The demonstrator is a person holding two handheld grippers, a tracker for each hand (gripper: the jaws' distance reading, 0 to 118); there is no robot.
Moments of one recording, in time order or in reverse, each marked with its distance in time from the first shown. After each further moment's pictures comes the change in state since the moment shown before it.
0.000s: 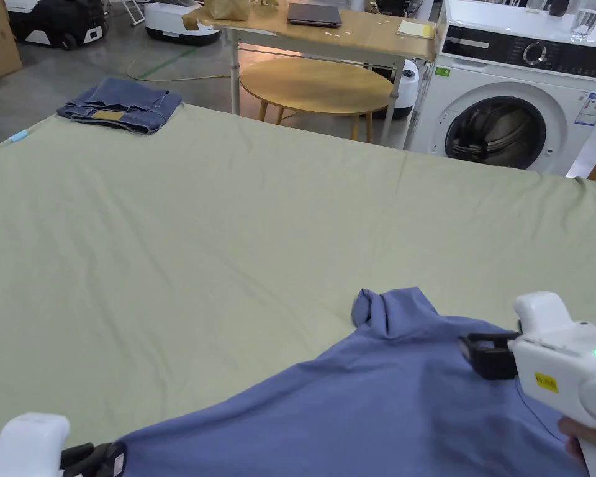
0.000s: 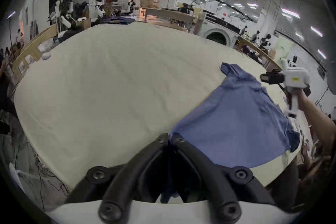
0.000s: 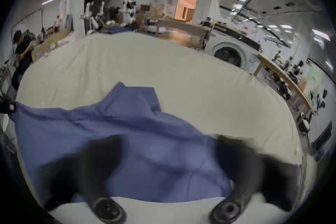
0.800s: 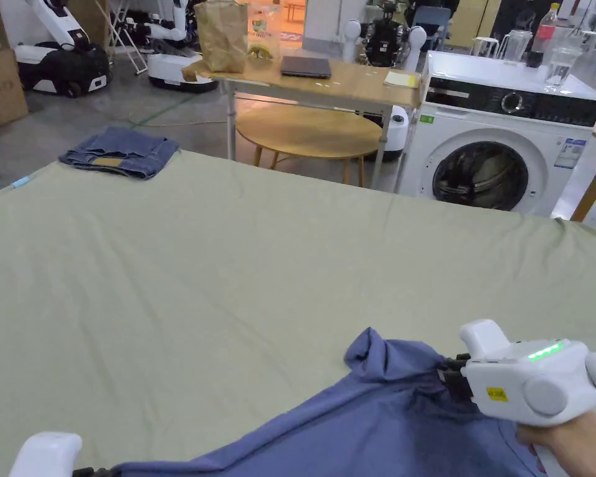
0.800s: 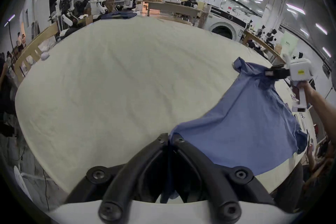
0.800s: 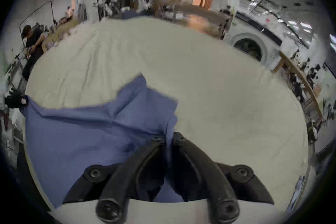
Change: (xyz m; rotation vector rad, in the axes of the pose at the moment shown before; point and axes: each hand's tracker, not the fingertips) left arm 0.002 0.017 -0.035 -0.046 0.056 -0.011; right arm -0.010 0.011 0.010 -0.032 0.106 0.015
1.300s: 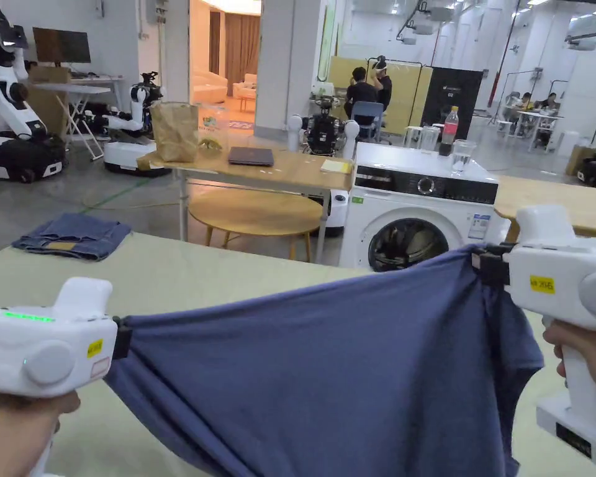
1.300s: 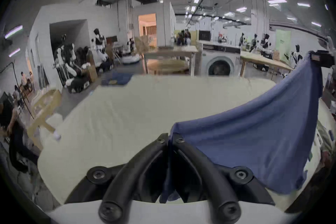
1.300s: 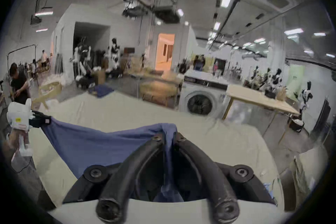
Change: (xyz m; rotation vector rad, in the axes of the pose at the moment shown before) left arm 0.079 0.194 0.049 0.349 0.093 -0.182; right arm 0.062 0.103 0.271 0.469 -0.257 -0.149
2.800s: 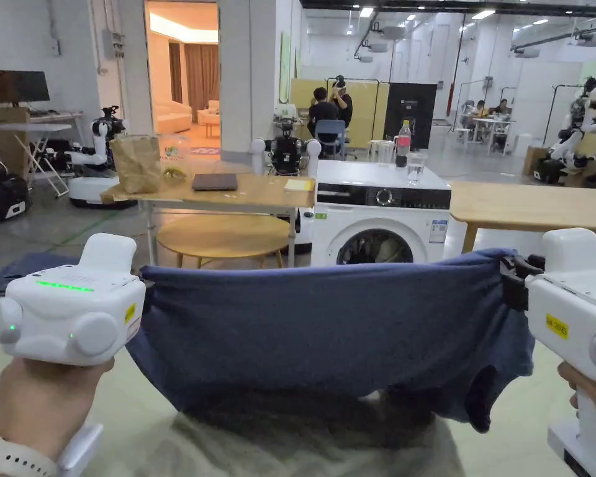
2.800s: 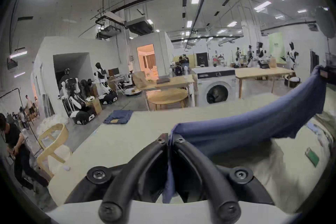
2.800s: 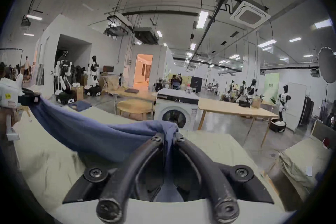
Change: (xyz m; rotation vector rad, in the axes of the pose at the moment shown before) left arm 0.072 0.023 0.039 0.209 0.044 -0.125; right arm 0.037 -0.083 0.086 0.137 -0.189 -0.017
